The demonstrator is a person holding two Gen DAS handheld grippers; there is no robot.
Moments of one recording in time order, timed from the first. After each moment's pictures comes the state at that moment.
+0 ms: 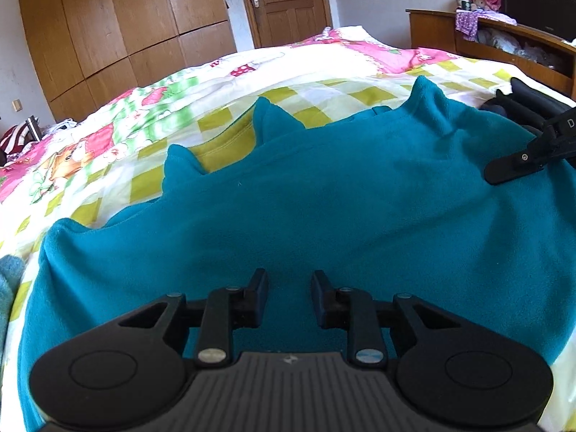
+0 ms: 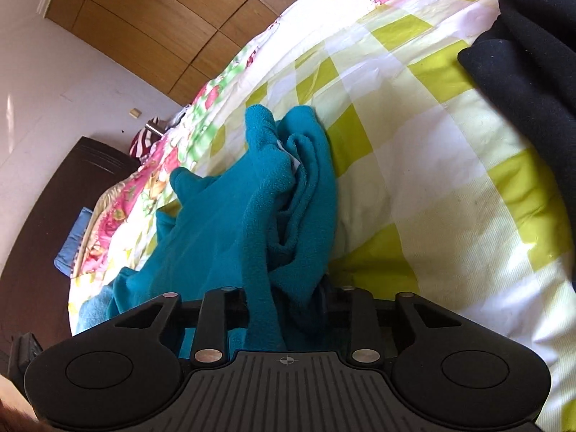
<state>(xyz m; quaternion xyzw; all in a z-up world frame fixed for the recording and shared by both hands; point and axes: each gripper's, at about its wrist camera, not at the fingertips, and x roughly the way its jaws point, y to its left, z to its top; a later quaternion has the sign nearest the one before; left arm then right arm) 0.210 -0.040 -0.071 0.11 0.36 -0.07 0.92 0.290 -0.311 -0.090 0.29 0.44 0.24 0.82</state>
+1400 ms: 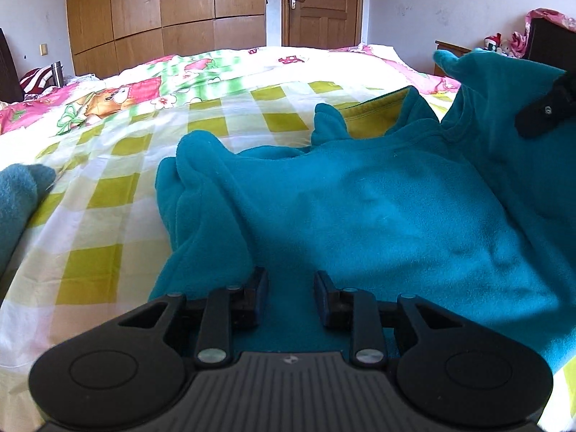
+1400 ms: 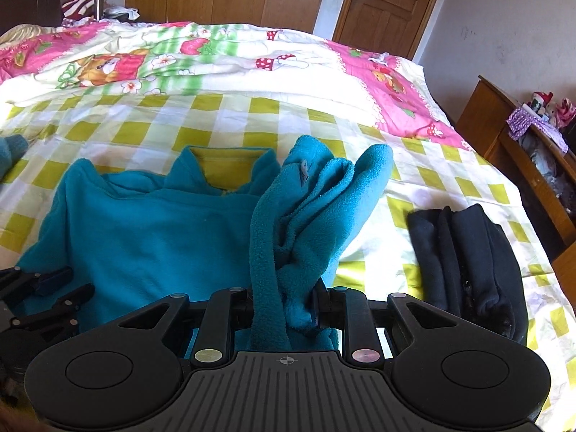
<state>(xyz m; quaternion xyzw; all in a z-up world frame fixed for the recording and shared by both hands) 0.160 0.040 -0.080 0.01 0.35 -0.05 0.93 0.201 -0.129 0.032 -0.14 0.42 0.04 0.90</state>
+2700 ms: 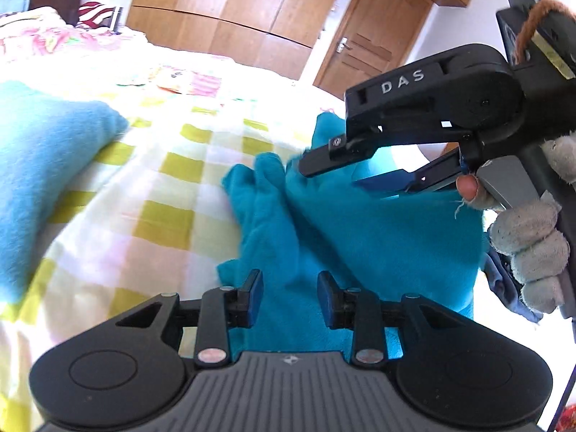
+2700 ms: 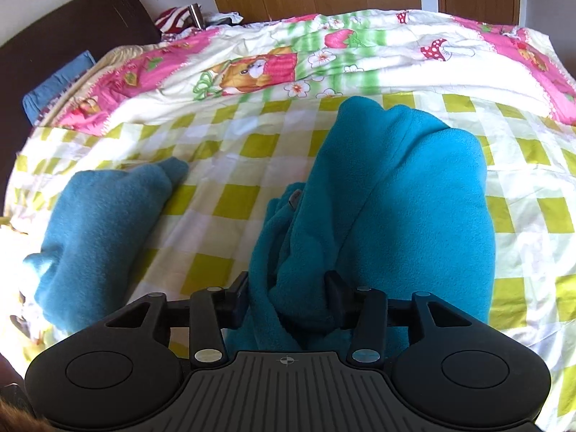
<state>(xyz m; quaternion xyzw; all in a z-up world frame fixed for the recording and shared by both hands) 0.068 0.118 -0.033 -0.19 0.31 -0.04 0.93 0.211 -0.002 0.033 0.02 0.47 0.24 0.85</state>
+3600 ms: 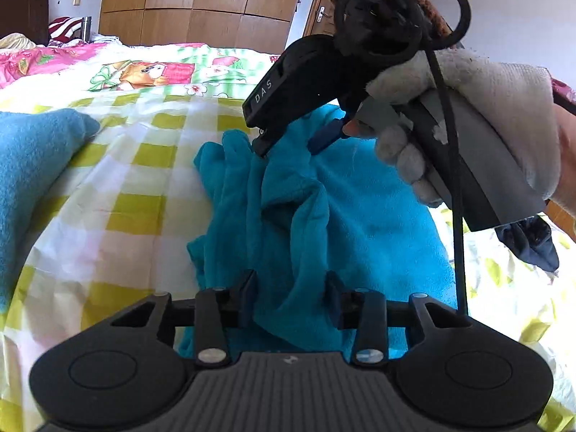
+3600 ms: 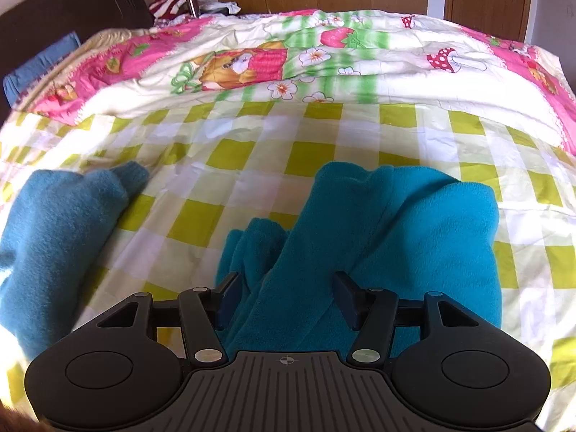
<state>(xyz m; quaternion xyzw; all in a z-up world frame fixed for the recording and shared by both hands) 0.078 0.078 -0.035 -0.11 0.34 -0.06 0.93 0.272 0.023 0.000 -0.07 0.46 0.21 0.86</state>
